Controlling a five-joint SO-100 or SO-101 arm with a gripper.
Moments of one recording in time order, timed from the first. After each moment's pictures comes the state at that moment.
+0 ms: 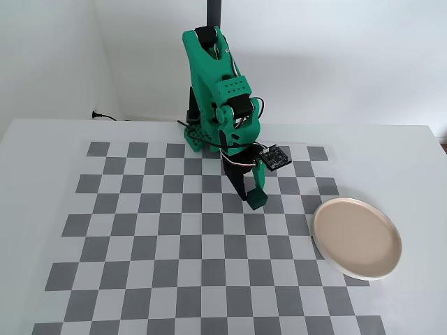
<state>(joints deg) -28.0 143.1 159.5 45.0 -93.9</state>
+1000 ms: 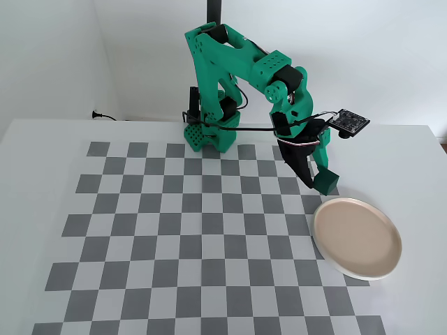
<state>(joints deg) -47.1 120.8 122.1 51.7 -85.6</state>
